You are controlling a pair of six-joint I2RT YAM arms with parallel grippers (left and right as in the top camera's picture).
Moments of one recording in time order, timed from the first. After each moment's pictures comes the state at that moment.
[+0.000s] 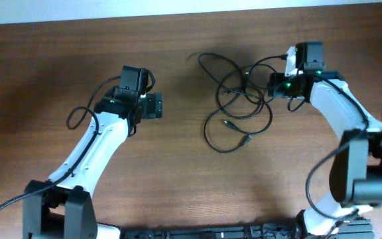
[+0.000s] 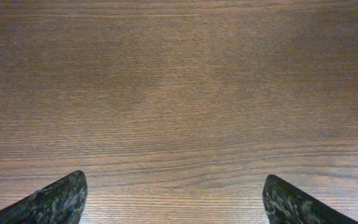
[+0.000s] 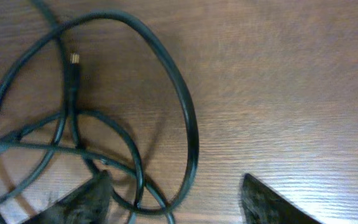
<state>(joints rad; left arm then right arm) -0.27 1.60 1.09 -0.56 -0.16 -0.18 -0.03 1.82 1.20 -0.50 -0.12 0.11</state>
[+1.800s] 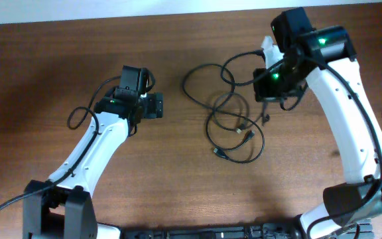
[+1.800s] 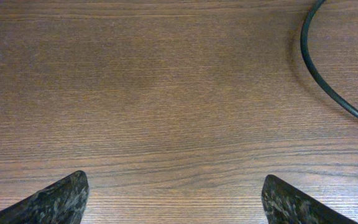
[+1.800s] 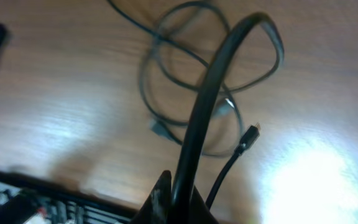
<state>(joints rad) -0.27 1.60 1.09 -0.55 -0.14 -0.18 0.23 1.72 1.84 -1.47 -0.25 0.17</state>
